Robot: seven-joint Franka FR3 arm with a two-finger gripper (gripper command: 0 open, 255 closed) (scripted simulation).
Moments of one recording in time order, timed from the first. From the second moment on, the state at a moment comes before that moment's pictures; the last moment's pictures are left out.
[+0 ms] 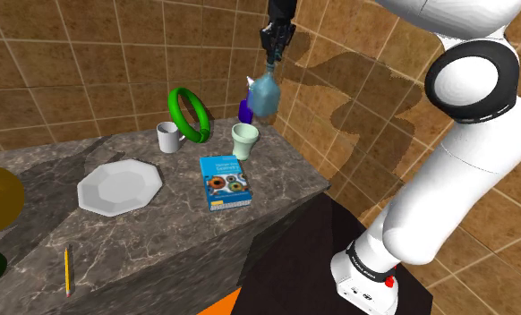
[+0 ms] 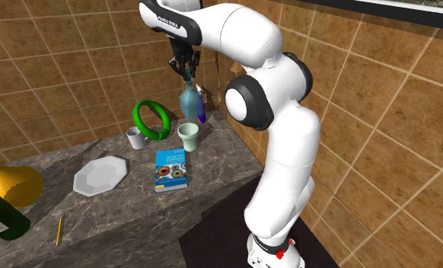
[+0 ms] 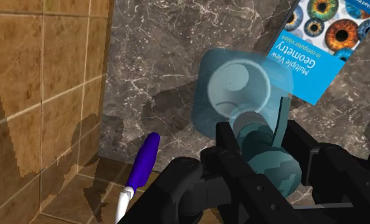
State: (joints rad) arm 0.02 0.07 -0.09 -1.38 -0.12 1.44 -0.06
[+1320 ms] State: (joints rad) arm 0.25 0.15 0.11 -1.53 -0.12 1.61 0.39
